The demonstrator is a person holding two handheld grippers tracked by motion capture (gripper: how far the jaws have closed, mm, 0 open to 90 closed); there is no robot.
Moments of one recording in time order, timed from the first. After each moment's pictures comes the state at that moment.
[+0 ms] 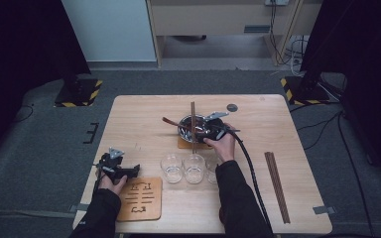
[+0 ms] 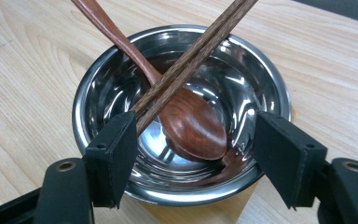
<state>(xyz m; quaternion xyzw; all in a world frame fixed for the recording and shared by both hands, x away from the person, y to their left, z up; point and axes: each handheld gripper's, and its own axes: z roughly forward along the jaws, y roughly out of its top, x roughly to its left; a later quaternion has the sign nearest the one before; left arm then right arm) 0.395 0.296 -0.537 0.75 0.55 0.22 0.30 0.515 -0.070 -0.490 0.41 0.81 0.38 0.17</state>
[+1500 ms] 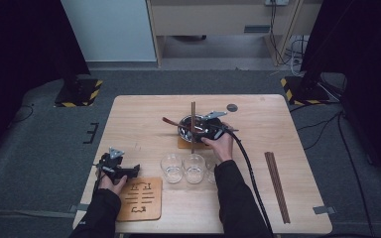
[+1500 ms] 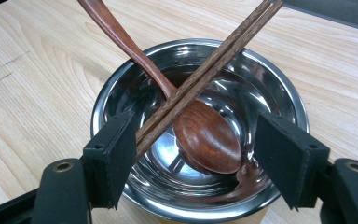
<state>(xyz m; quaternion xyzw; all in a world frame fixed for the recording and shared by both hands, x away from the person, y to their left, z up) 0.395 0.296 -0.537 0.75 0.55 0.22 0.30 0.515 -0.064 -0.486 0.40 0.81 0.40 0.17</state>
